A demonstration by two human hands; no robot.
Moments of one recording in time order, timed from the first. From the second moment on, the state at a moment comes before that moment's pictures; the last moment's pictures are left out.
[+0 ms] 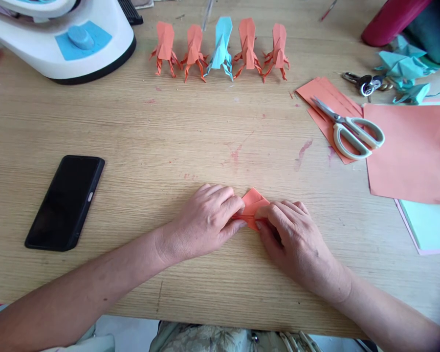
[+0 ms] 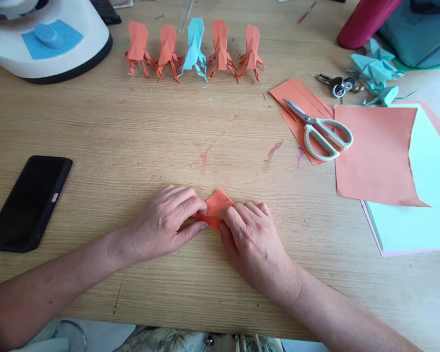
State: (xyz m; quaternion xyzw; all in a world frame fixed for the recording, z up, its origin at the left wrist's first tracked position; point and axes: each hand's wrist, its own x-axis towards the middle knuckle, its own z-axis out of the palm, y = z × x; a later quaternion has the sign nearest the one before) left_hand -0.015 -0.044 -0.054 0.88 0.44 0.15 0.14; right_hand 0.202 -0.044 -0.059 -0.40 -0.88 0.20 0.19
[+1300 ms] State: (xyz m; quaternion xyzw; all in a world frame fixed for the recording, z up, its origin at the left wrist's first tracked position) left_hand -0.033 -0.060 -0.054 0.94 0.28 0.16 0.06; right_hand 0.214 -0.043 -0.058 -0.37 -0.88 0.21 0.21
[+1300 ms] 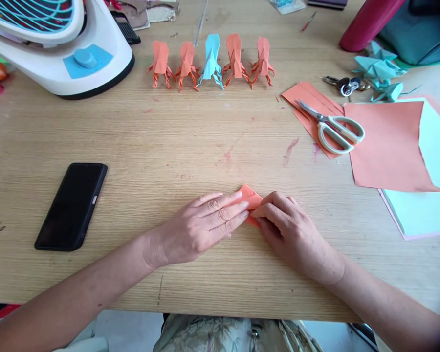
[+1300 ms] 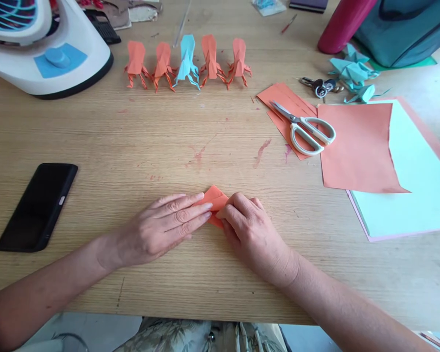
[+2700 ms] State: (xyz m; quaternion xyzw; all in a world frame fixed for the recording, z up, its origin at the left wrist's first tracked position) left_hand -0.038 -0.069 -0.060 0.94 0.30 0.05 0.13; right_hand 0.248 -0.053 -0.051 -0.23 -0.96 0.10 0.13
